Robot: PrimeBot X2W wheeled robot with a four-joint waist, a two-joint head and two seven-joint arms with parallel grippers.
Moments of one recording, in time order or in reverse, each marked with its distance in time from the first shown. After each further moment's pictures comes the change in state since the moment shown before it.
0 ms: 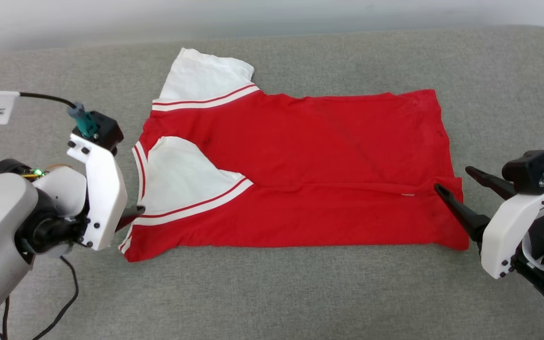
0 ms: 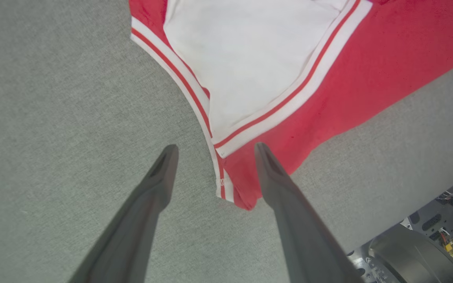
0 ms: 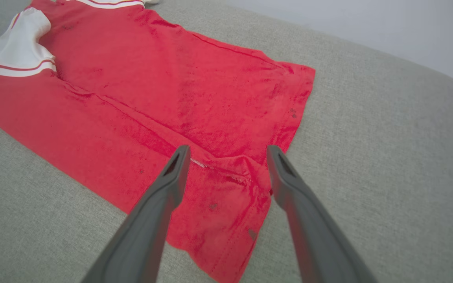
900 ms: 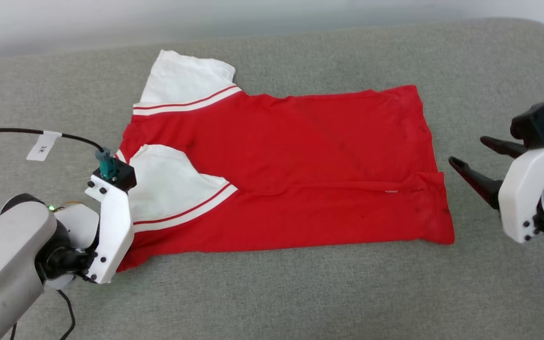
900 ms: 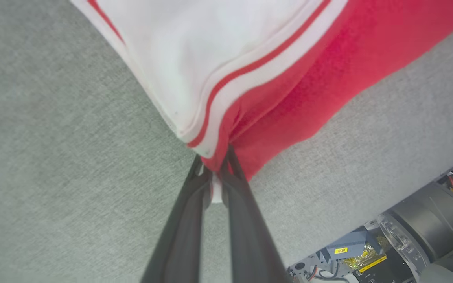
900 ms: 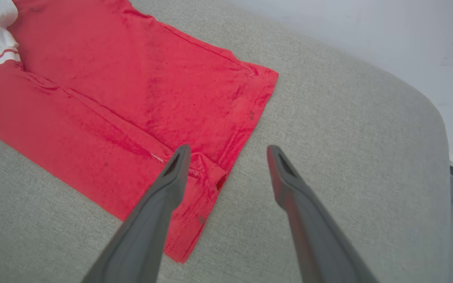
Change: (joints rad) left arm 0.034 -0.032 -0.113 0.121 0.017 -0.081 0.058; right arm -0.200 -0.114 0.128 0.009 0.099 0.000 0.152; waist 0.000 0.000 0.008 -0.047
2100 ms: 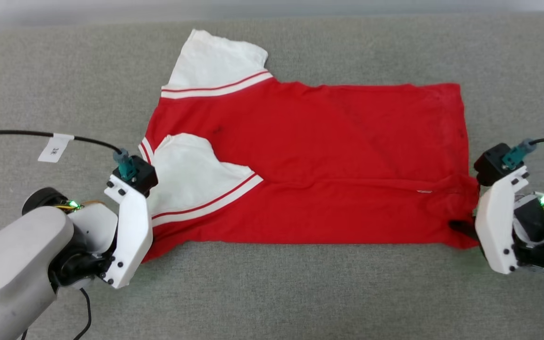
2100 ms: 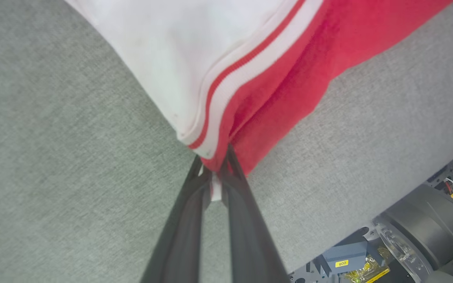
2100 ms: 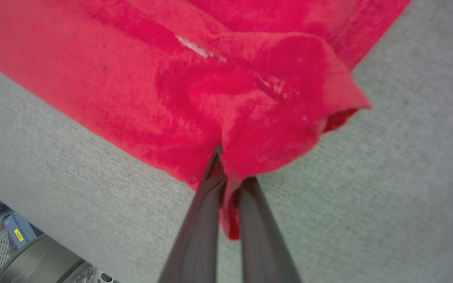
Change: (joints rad) left arm 0.006 0.001 -0.006 -0.118 0.027 0.010 -0.083; right arm -0.057 0.003 0.224 0.182 0.254 -0.001 0.253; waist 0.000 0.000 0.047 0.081
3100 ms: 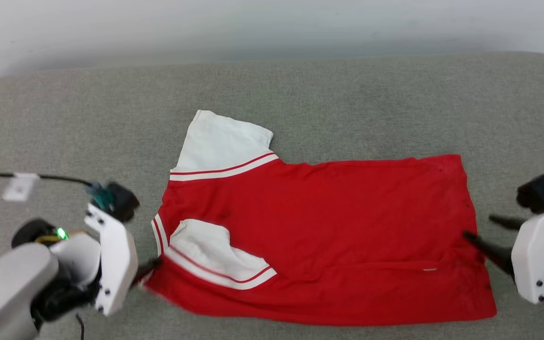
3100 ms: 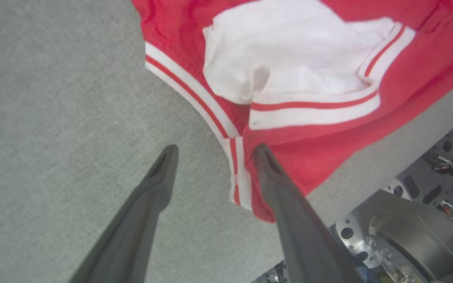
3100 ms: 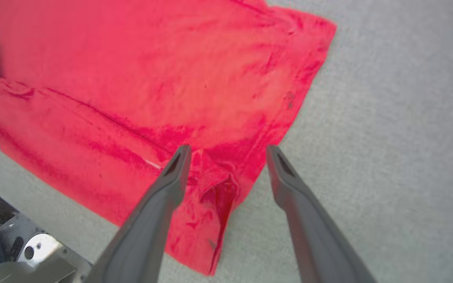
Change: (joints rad) left arm 0.158 0.081 0.024 -0.087 -0.024 0.046 -0.184; right arm 0.184 -0.147 -0.041 -0.127 -0.024 0.001 -0.285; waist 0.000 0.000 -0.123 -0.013
